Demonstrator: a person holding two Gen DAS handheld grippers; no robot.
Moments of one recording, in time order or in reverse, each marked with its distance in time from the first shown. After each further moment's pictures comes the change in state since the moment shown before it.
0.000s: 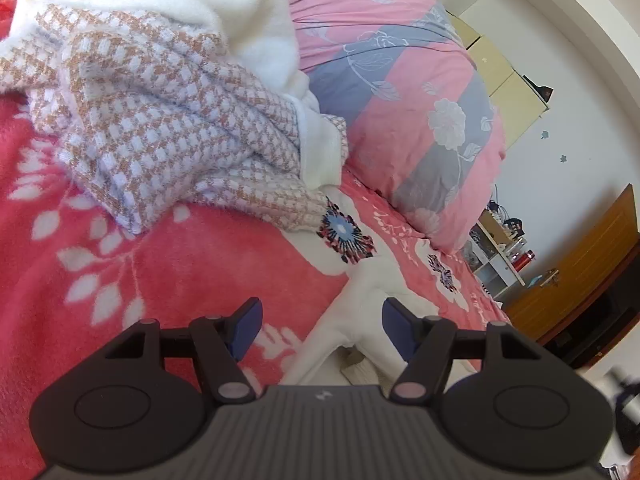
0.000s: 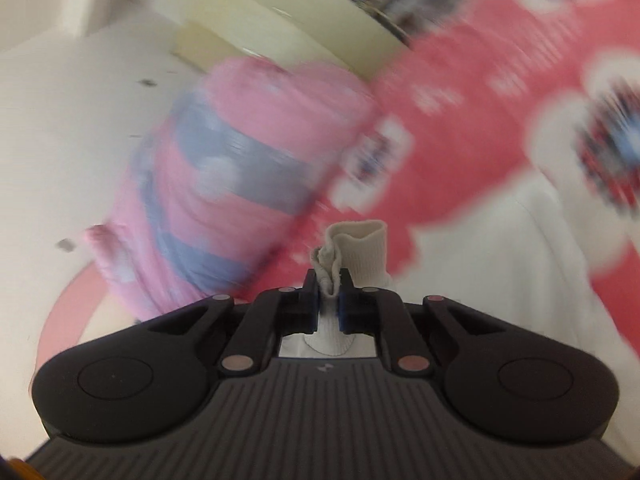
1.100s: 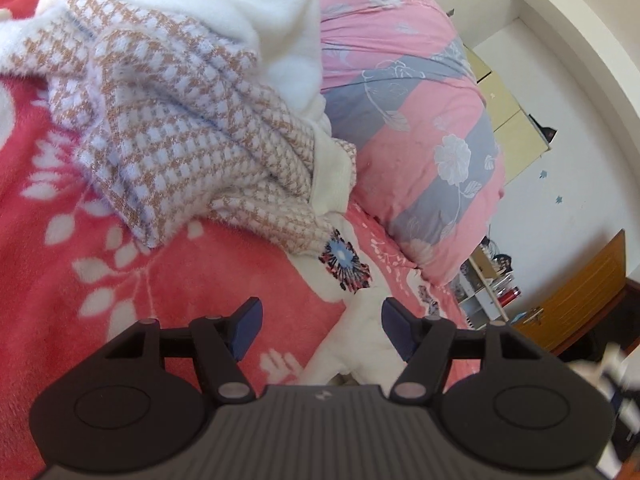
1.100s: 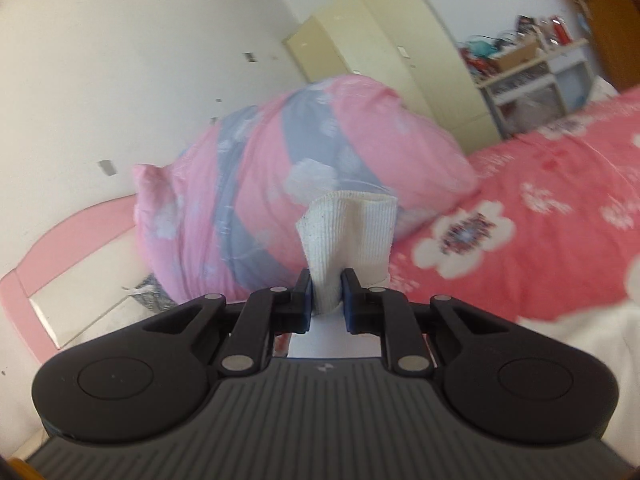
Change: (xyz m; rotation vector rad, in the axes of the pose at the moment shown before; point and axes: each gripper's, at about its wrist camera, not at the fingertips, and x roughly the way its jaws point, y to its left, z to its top) left arm -0.001 0.017 0.010 -0.102 -0.045 -0.030; right arm 0.015 0.089 -0.030 -0.352 -0.081 0.011
